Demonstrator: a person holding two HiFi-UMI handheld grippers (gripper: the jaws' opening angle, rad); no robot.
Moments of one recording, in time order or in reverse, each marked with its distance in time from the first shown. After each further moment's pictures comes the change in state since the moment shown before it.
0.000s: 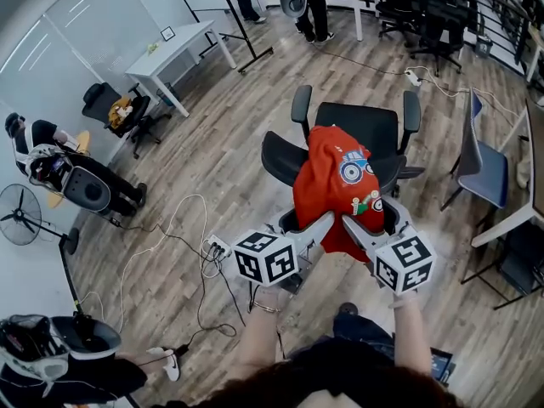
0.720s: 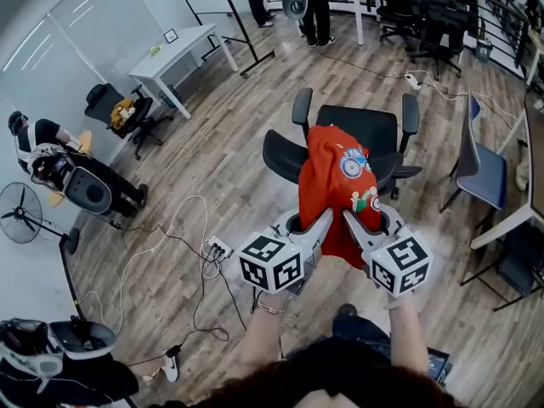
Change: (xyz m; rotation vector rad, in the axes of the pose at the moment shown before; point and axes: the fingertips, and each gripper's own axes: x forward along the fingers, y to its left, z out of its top) left arm -0.003 -0.035 0.007 0.145 -0.029 -0.015; right arm -0.009 0.020 0.009 -0.030 -0.036 0.065
